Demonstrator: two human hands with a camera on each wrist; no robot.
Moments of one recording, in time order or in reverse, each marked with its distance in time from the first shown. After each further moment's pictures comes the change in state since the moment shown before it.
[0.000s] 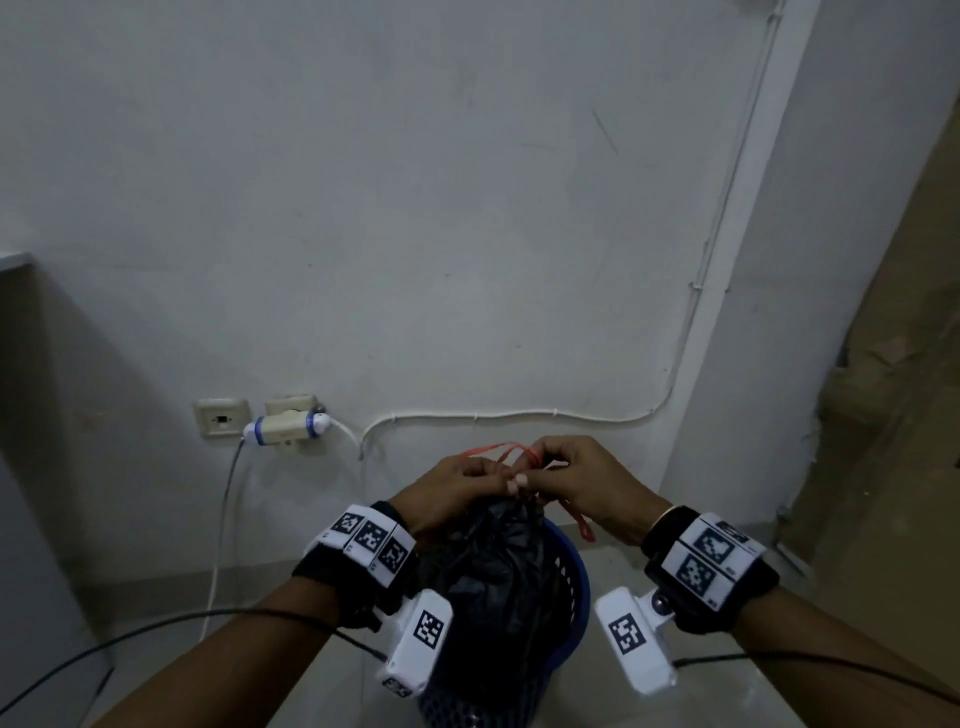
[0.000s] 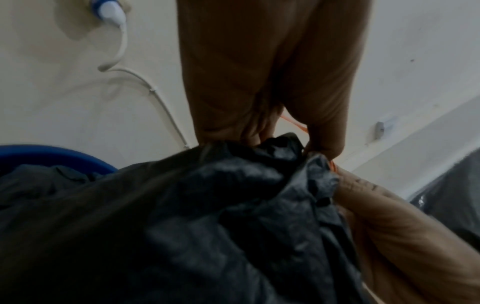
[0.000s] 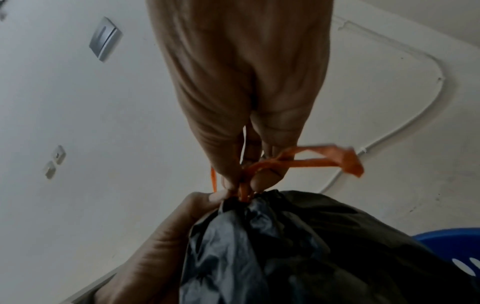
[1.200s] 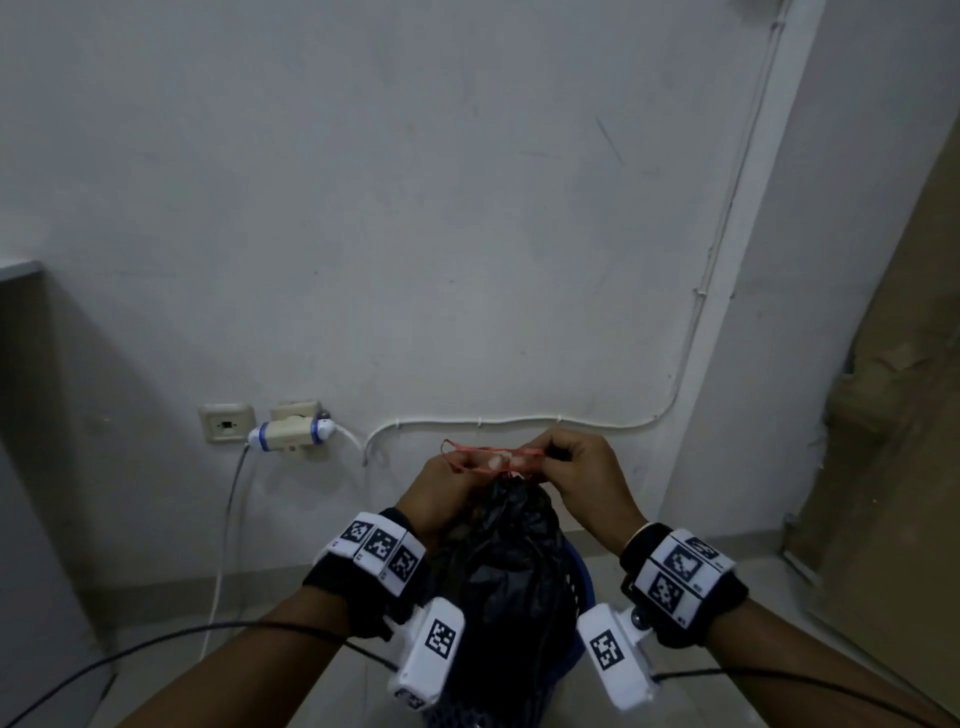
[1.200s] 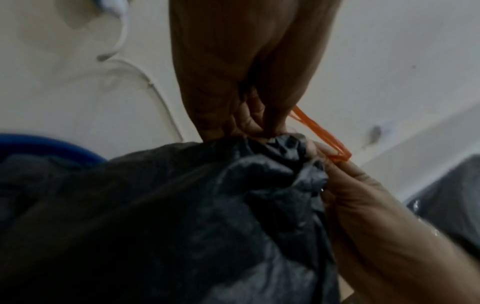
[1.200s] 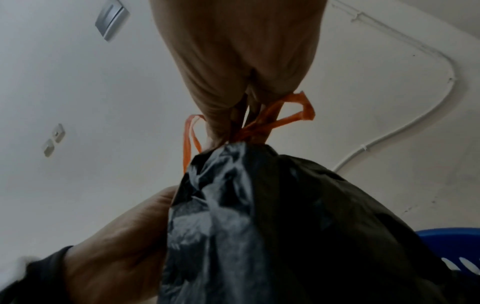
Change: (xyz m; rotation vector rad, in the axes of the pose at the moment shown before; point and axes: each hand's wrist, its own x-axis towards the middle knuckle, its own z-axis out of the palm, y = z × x) left_hand 0.006 -0.001 -0.001 -0.092 0.249 0.057; right_hand 0.008 0.000 0.015 0.068 0.311 -0.130
